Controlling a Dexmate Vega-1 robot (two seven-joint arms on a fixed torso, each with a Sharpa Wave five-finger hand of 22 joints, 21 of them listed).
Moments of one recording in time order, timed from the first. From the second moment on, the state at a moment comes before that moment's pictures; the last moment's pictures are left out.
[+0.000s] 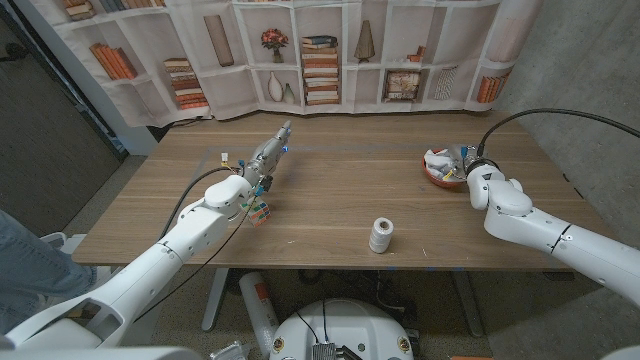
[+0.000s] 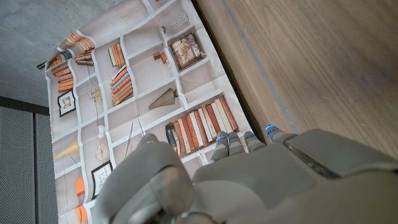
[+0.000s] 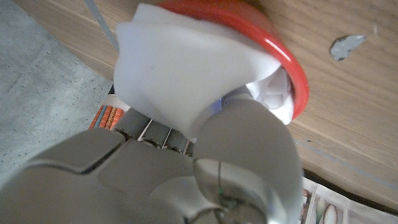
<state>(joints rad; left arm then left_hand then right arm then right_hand) 0.85 0.61 0.44 -1.55 -0.57 -0.04 0.05 0.40 0.01 -0.01 0.10 0.32 -0.04 0.04 0.20 0.19 -0.11 0.00 0.21 0.19 -0.17 0.01 0.19 0.18 -0.18 0.01 0.20 0.18 -0.74 -0.95 -0.74 -1.79 -0.59 -0.72 0.04 0.97 0.04 0.16 -0.07 0.20 0.85 -0.11 0.18 0.20 0.85 -0.07 0.19 0.19 0.81 -0.10 0.18 0.20 0.81 -0.09 0.47 0.21</state>
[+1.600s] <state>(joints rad) 0.83 0.59 0.47 -1.50 -0.56 -0.03 0.03 0.40 0.02 -0.02 0.11 0.32 -0.04 0.04 0.20 0.19 -0.11 0.00 0.21 0.19 -0.17 0.01 0.19 0.18 -0.17 0.02 0.20 0.18 -0.75 -1.00 -0.72 -1.86 -0.64 -0.78 0.11 0.86 -0.03 0.09 -0.05 0.25 0.58 -0.15 0.18 0.20 0.63 -0.04 0.19 0.19 0.64 -0.06 0.18 0.20 0.75 -0.08 0.42 0.19</state>
